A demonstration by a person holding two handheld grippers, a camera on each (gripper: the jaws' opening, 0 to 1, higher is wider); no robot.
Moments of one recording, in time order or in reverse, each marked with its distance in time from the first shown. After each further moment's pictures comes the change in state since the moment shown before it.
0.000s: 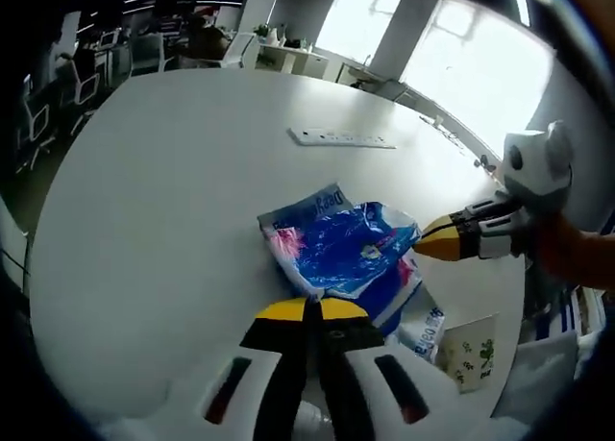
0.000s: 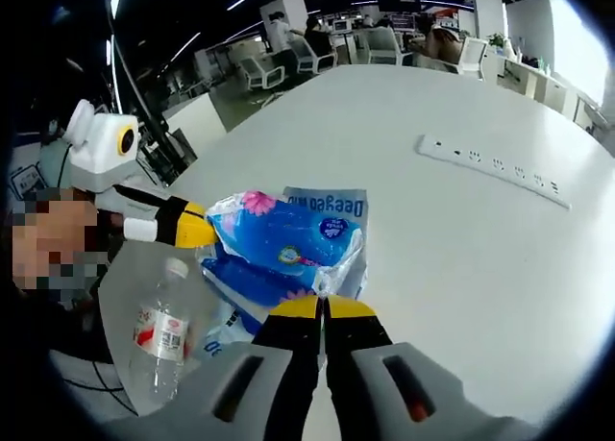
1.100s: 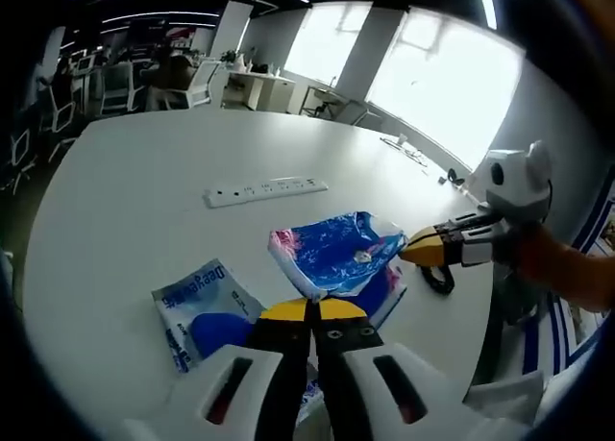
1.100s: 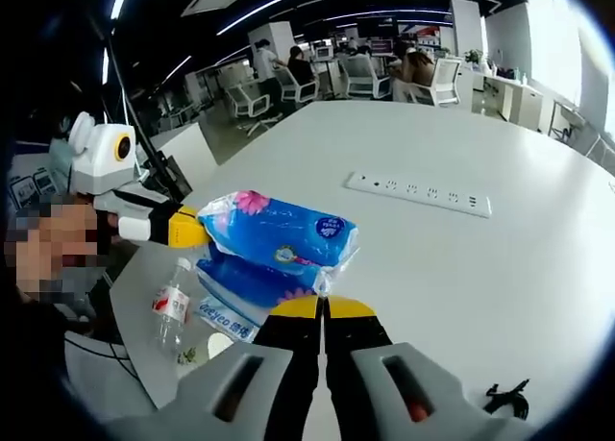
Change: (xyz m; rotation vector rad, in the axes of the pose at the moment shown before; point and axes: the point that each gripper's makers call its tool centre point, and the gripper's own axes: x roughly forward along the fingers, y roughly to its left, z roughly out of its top) left arm 0.007 -0.143 0.071 0.063 -0.094 -0.116; right arm -0.137 -0.079 0.004 0.034 -0.111 -0.066
